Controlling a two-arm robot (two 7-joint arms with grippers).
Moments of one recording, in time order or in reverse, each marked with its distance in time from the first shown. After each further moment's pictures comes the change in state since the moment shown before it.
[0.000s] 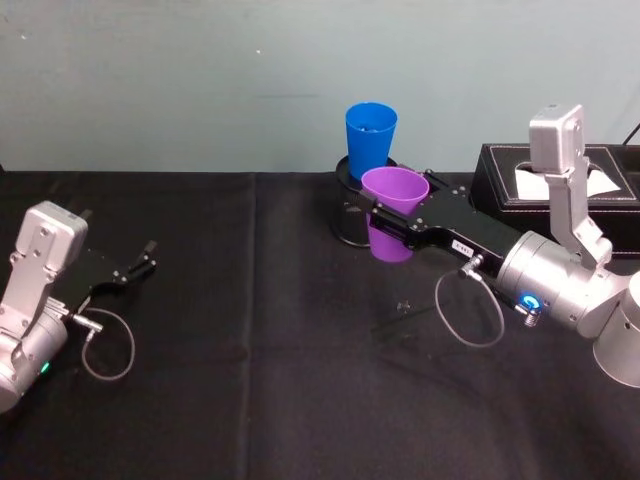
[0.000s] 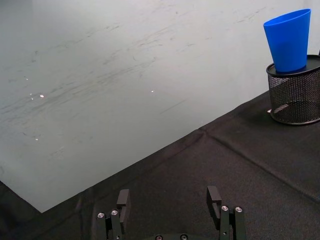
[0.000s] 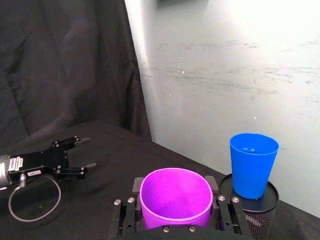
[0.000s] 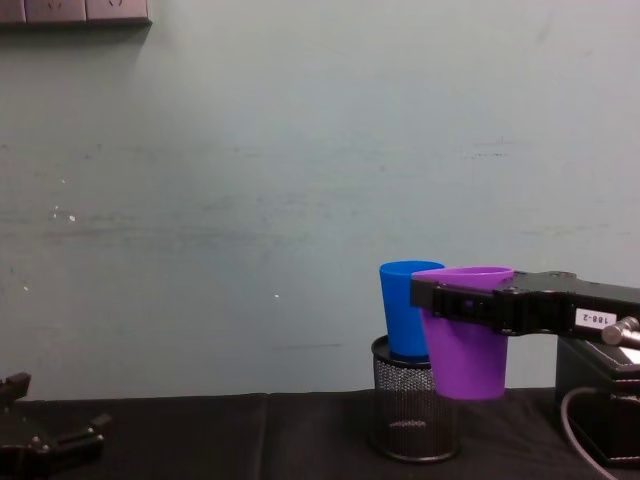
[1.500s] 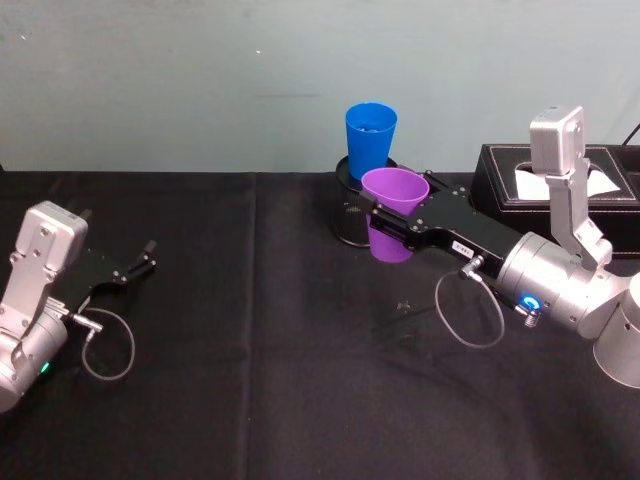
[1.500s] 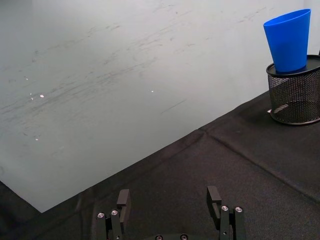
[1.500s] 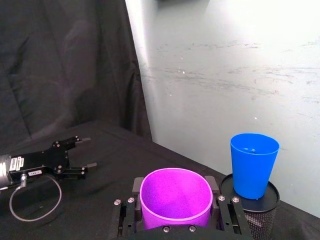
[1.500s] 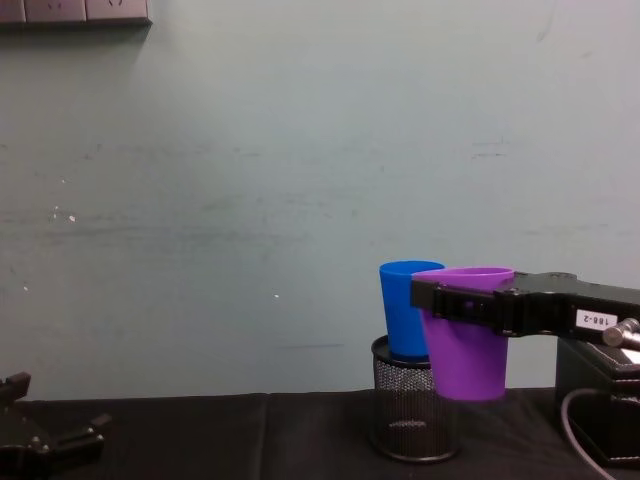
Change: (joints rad) left arm 0.000 0.000 0.000 0.000 0.000 0.000 0.000; right arm -0.002 -0.001 0.002 0.002 0.000 -0.004 0.005
